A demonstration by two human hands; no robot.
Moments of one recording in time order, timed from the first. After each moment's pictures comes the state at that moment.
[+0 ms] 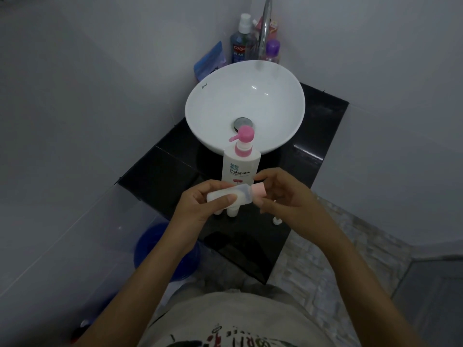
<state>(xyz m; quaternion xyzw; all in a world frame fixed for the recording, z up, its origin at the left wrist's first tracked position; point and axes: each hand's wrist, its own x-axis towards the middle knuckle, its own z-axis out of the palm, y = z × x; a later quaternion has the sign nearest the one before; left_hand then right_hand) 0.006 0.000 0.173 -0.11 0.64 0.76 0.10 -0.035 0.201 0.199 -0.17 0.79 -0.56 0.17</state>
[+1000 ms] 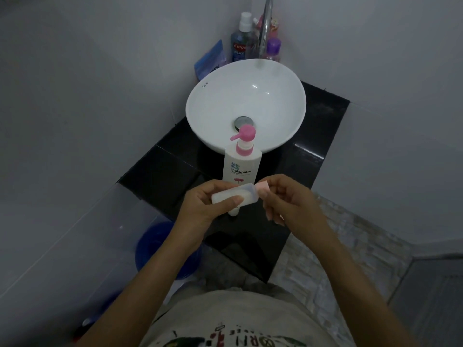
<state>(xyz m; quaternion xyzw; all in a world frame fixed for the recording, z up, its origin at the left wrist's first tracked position) 0.005 0.005 0.166 -0.09 0.62 0.78 0.07 -0.025 0.193 0.194 -0.11 0.76 -0.62 0.15</state>
